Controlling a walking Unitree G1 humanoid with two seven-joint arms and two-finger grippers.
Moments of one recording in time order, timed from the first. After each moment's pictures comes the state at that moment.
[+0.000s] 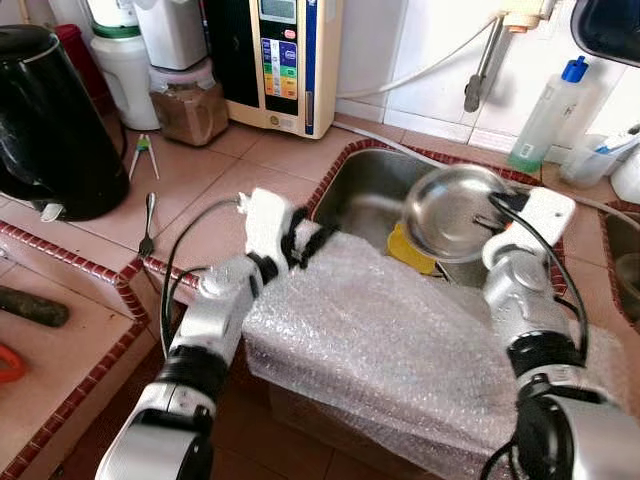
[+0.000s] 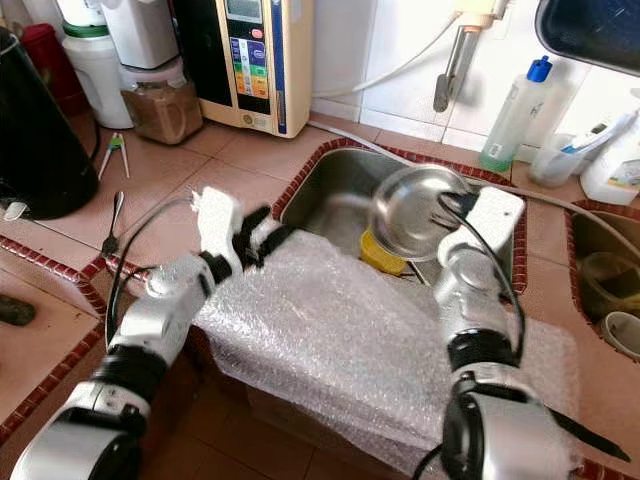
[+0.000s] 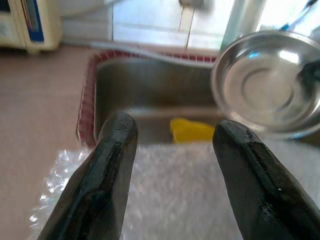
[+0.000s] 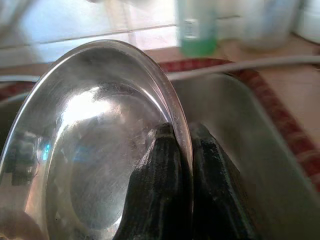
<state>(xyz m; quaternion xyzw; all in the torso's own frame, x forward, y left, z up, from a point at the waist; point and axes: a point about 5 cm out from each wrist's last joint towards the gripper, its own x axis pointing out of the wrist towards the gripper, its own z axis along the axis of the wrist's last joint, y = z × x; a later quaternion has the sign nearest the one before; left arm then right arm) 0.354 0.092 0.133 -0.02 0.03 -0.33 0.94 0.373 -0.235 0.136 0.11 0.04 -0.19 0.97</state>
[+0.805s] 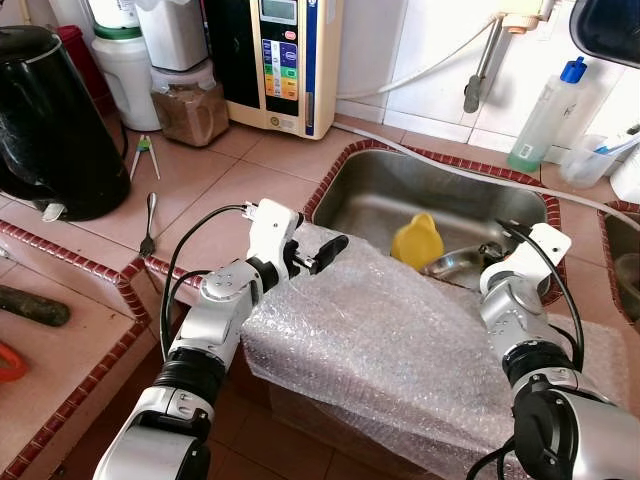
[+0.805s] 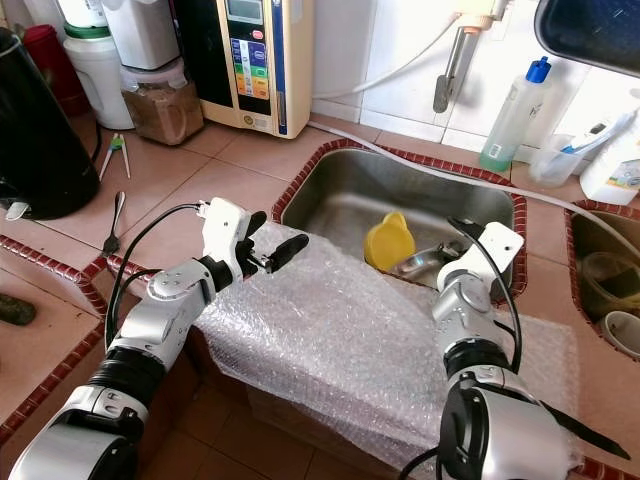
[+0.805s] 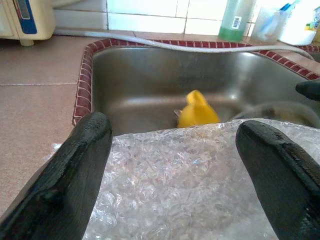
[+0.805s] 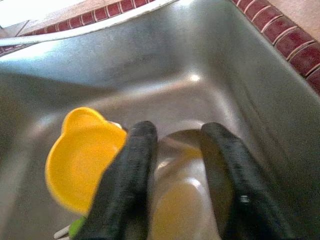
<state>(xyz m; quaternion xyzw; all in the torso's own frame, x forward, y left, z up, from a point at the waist) 0.354 0.091 0.132 0.00 0.04 -0.33 0.94 0.364 -0.230 0.100 0.19 0.10 -0.21 0.95</state>
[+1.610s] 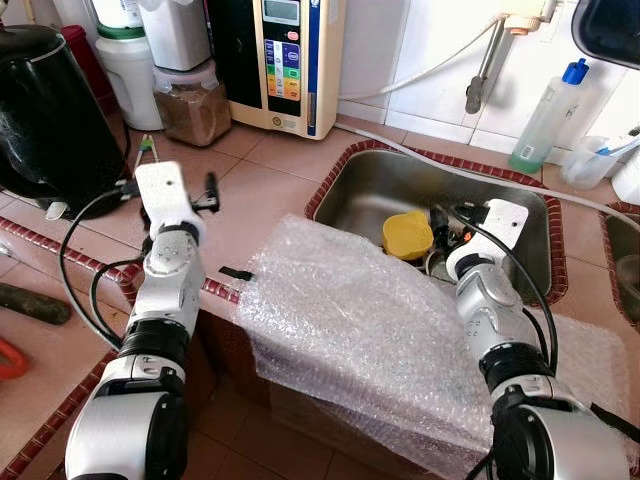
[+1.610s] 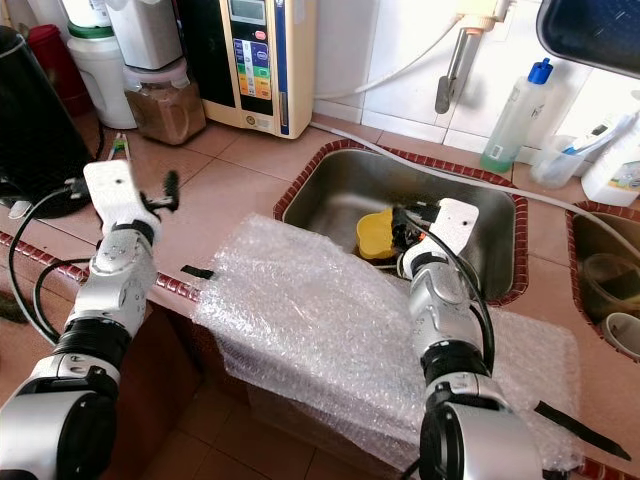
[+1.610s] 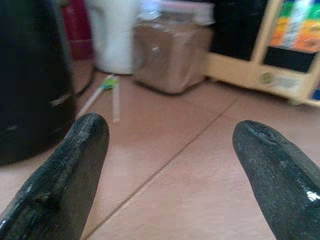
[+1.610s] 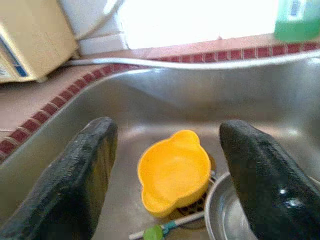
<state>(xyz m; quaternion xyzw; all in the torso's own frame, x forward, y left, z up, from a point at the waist) 0.382 0.197 0.159 -0.02 -0.01 0.14 0.99 0.372 -0.183 0.125 0.13 0.00 -0.02 0.99</state>
